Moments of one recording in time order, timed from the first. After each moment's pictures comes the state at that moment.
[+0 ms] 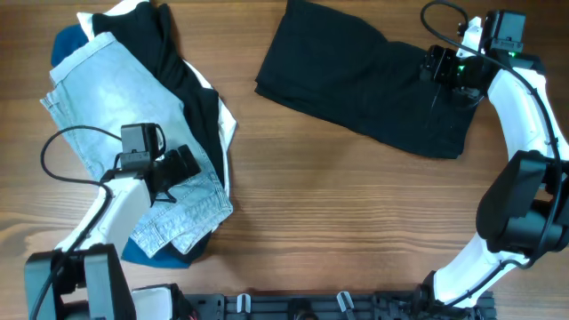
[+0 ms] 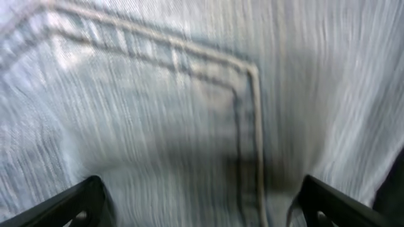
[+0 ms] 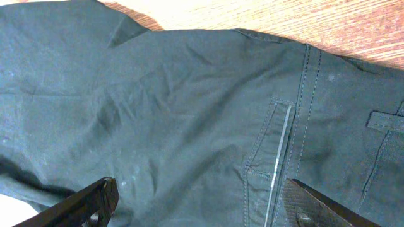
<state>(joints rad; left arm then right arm) 0.10 1.48 0.65 -0.33 -0.01 -0.38 -0.20 1.93 1.54 -0.66 -0.27 0.16</state>
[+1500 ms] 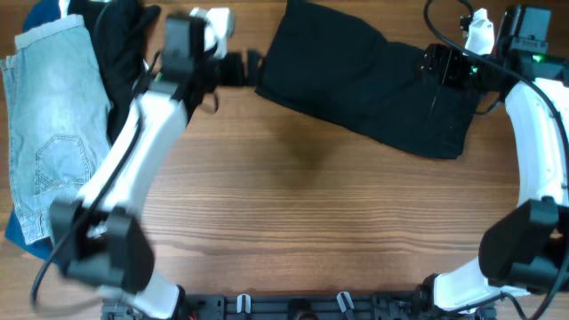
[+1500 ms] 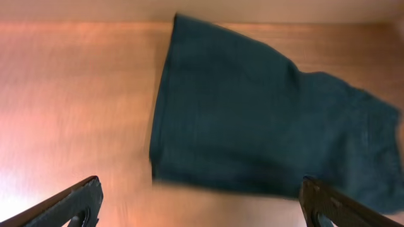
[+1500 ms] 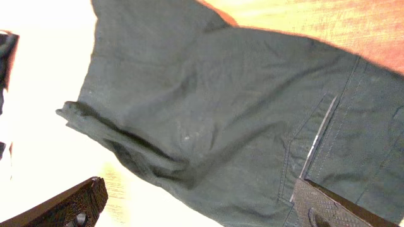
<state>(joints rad) -0.23 1.79 1.47 -0.42 0.28 -0.17 -0.19 1.73 1.56 -0.84 -0.43 0.02</state>
